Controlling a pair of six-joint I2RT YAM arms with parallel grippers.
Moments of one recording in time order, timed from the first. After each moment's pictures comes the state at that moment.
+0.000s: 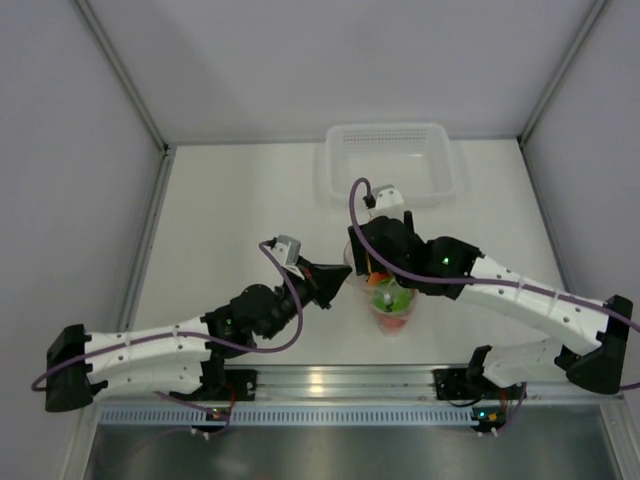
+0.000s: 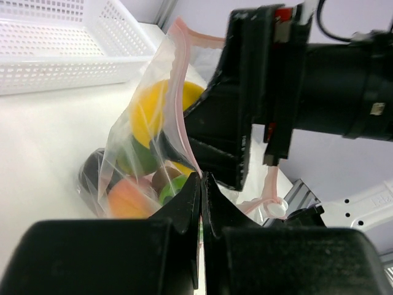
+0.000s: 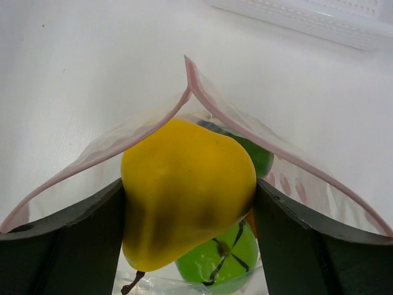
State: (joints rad) left arm -1.25 0.90 0.54 0.44 -0.46 -0.54; right arm 1.07 1.25 1.24 -0.77 0.61 0.50
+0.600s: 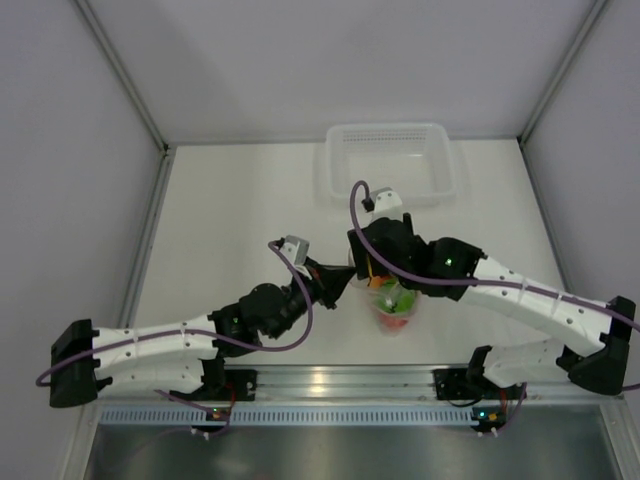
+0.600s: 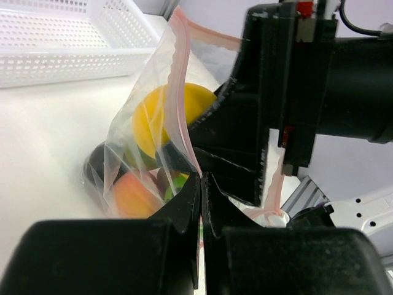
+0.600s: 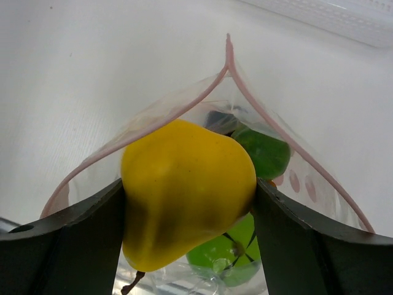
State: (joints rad) left arm -1.26 0.96 0.56 0.44 -0.47 -0.55; right arm 1.08 1.23 1.24 -0.80 0.58 0.49
